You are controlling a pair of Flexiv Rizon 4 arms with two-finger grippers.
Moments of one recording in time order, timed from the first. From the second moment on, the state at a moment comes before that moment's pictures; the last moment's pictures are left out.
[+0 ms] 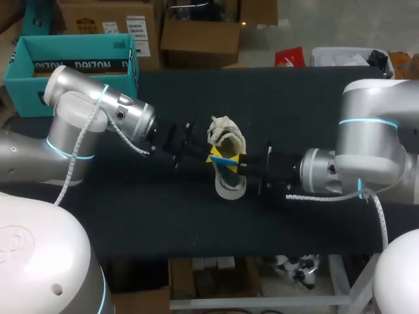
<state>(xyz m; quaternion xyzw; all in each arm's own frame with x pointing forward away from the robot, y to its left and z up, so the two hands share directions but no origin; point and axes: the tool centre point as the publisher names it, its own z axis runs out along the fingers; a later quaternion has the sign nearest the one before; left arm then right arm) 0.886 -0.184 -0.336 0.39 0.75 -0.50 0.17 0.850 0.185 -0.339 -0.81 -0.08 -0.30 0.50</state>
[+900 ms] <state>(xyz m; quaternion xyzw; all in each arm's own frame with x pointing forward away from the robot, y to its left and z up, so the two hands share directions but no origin) 0.877 -0.184 -0.330 0.41 0.74 -0.48 0.21 0.848 0.182 -0.338 -0.83 -0.13 -0.31 0.45</state>
